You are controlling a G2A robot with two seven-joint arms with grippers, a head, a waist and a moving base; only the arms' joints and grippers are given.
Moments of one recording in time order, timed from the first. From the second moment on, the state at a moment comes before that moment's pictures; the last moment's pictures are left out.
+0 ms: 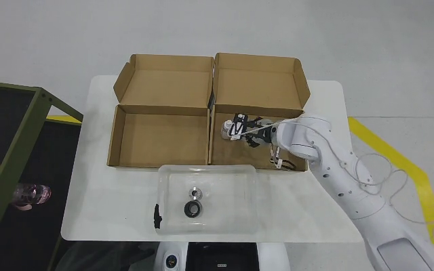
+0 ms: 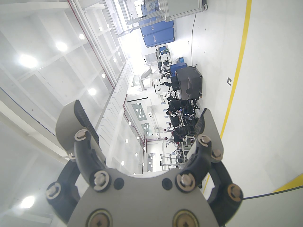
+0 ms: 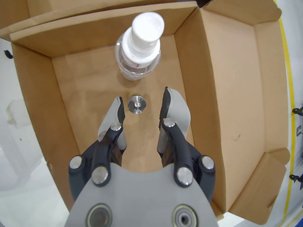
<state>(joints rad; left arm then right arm) -0.29 -0.19 -0.48 -1.38 1.96 -0.31 0.15 -0.79 -1.12 0.92 -1.61 -1.18 -0.70 0.80</state>
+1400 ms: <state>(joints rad) -0.29 -0.19 -0.48 -1.38 1.96 -0.31 0.15 -1.07 -1.10 0.78 -1.95 -1.32 -0.82 0.46</state>
